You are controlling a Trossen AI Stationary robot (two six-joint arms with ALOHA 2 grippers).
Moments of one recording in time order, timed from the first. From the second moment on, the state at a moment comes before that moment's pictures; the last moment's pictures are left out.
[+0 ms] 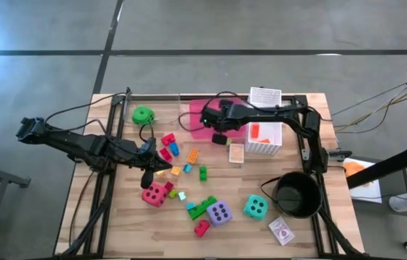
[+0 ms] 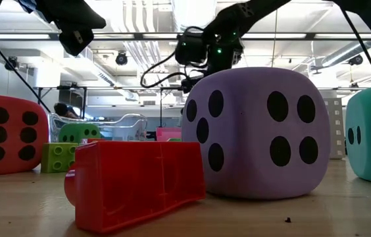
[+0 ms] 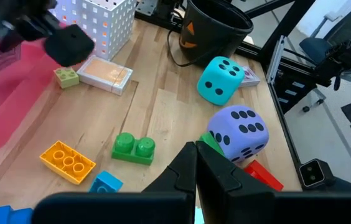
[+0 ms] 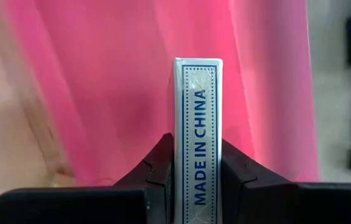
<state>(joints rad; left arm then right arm) -0.23 0.89 0.65 -0.24 -0.12 -0.43 -0.26 2.04 1.59 -0.82 0.46 -0.16</state>
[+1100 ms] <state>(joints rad) -0.23 0.89 0.65 -0.24 -0.12 -0.45 -0.21 2.12 1.56 -0.81 0.46 -0.18</state>
